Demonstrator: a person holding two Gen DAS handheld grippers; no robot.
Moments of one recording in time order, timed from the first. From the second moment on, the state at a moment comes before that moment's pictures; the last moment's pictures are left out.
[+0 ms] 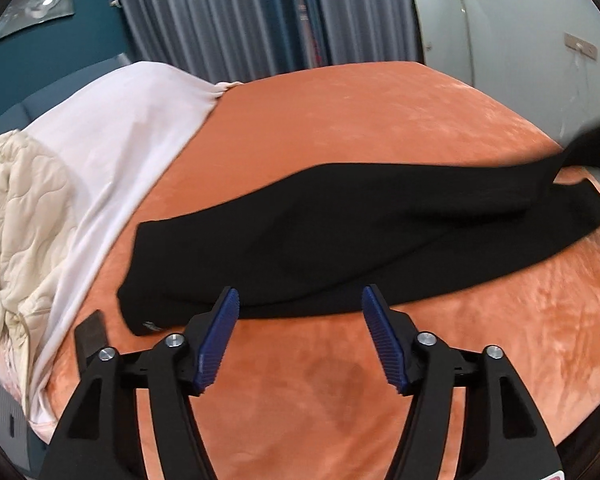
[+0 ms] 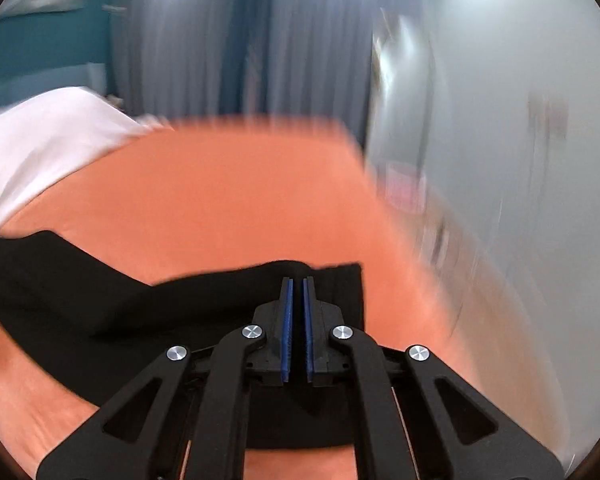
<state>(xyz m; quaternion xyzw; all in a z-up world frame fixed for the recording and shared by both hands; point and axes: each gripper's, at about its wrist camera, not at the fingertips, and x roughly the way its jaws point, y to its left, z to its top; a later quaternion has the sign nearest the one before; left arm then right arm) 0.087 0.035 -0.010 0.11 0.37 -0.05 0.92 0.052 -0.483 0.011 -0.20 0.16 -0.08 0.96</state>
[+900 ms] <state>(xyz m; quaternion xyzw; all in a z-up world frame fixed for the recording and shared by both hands) 0.083 0.007 -0.051 0.05 0.44 -0.02 0.90 0.082 -0.547 -0.088 0.11 0.39 -0.12 0.91</state>
